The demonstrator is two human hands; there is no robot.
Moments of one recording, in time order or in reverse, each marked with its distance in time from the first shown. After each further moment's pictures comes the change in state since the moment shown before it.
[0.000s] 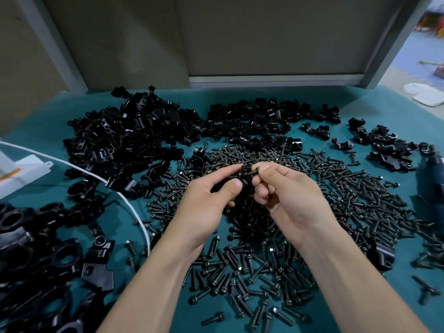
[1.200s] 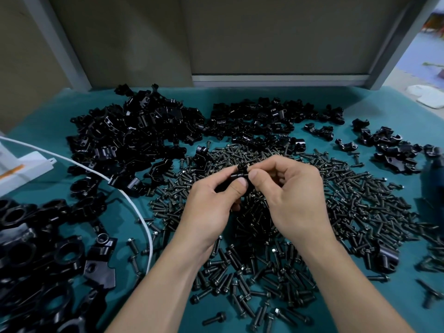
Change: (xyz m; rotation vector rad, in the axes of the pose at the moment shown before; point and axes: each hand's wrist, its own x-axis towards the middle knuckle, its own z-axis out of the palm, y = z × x) left_hand 0.001 -0.011 0.007 -0.083 0.078 -0.050; right_hand -0.009 0.001 0.005 -0.760 0.063 -0.565
